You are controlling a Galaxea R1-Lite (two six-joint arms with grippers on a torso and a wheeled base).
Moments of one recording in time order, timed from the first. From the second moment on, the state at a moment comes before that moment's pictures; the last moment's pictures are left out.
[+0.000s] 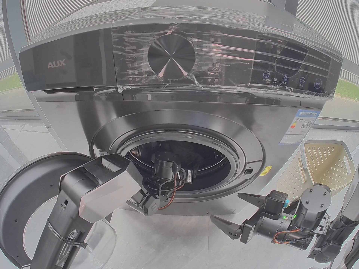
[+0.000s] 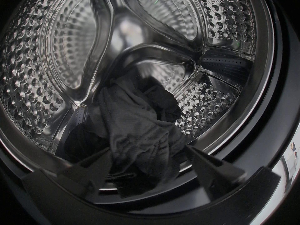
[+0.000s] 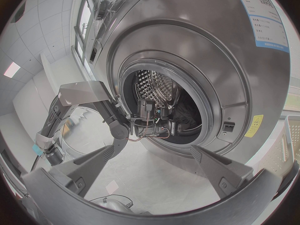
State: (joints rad) left arm -0.58 2.62 -1.39 -0.98 0.16 -0.13; right arm 0.81 1.88 -0.13 -1.55 -0.06 0.18
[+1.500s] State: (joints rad) left arm -0.66 2.55 -1.24 -1.14 0.28 -0.13; right arm 0.82 1.86 -0.11 -1.55 -0.05 0.17
